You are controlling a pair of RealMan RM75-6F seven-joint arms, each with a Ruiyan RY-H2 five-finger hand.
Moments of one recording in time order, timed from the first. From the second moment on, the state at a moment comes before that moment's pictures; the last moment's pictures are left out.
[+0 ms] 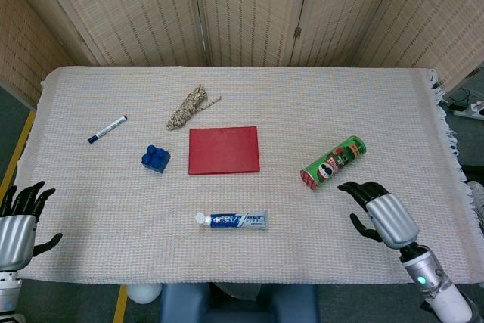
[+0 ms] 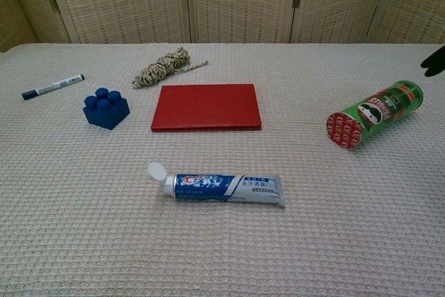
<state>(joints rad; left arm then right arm) -0.09 -1.14 -0.06 -1.67 1.47 1.53 0.24 0.28 -1.15 0.04 -1.67 -1.72 1.28 0.06</state>
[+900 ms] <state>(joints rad) -0.06 -1.12 -0.04 -1.69 1.49 1.54 0.24 0.71 -1.71 0.18 -1.53 -1.28 0.81 -0.47</state>
